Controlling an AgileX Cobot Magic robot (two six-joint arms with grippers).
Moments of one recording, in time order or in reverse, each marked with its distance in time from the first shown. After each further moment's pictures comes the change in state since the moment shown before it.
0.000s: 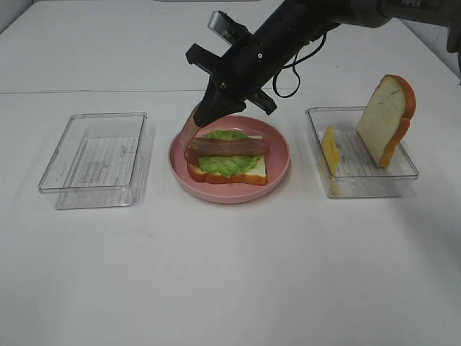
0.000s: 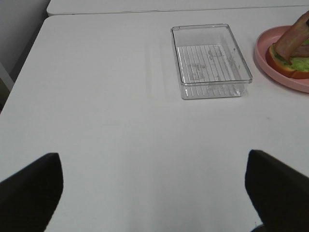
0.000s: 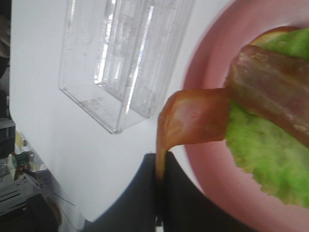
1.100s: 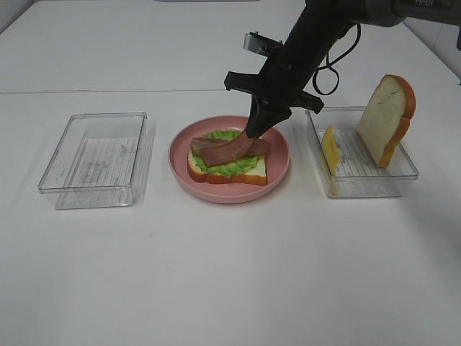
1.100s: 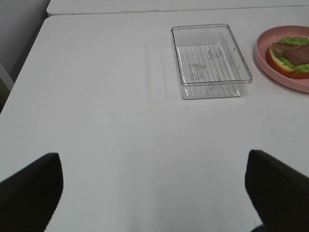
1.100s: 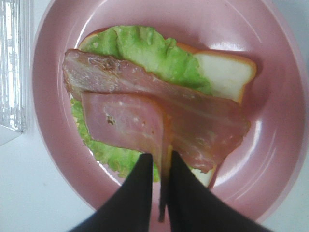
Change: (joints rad) left arm 0.000 0.000 0.000 0.000 0.000 0.000; right arm -0.042 0.001 0.000 -0.329 -0.009 0.162
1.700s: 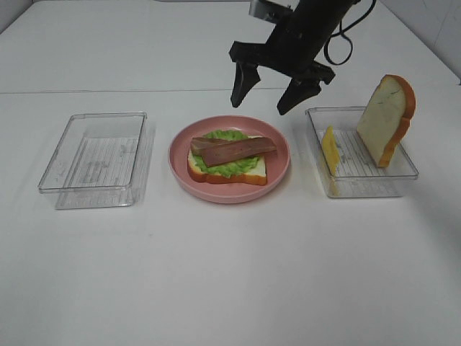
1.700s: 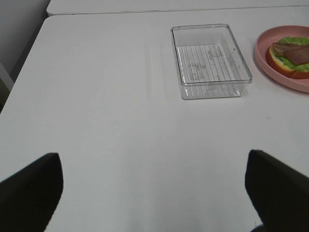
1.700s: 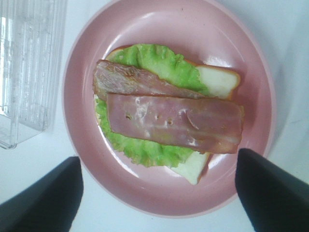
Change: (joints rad) left arm 0.000 0.000 0.000 0.000 0.000 0.000; right arm 0.000 -0.109 0.000 -0.047 0.012 0.004
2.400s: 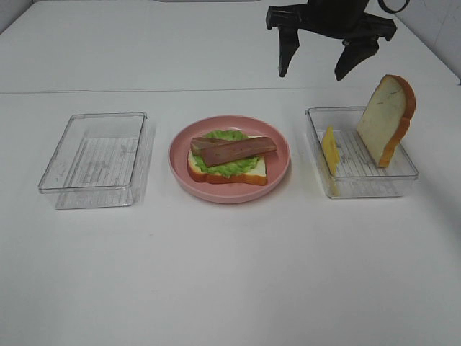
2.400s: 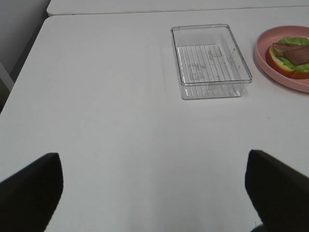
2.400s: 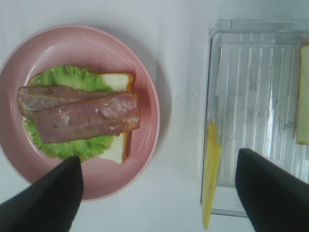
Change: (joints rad) left arm 0.000 0.000 0.000 0.000 -0.001 0.000; right arm 0.000 -0.151 0.037 -0.326 0.068 0.294
